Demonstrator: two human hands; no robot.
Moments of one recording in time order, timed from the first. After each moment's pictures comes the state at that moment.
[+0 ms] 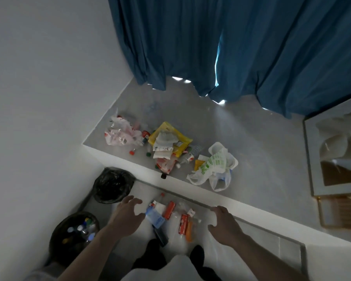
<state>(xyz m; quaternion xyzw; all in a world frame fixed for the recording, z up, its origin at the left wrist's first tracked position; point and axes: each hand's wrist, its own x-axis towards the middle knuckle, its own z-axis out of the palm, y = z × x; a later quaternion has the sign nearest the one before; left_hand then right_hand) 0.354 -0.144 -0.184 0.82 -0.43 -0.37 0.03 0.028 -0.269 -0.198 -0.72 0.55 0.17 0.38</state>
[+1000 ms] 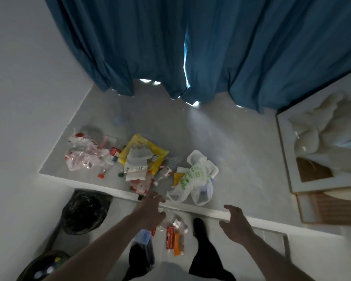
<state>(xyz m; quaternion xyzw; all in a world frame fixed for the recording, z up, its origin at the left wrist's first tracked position) 0.297 -0.353 -0.208 0.71 -0.55 -0.45 -0.01 -0.032 -0.393 -0.224 -0.60 0.69 0.11 0.39</state>
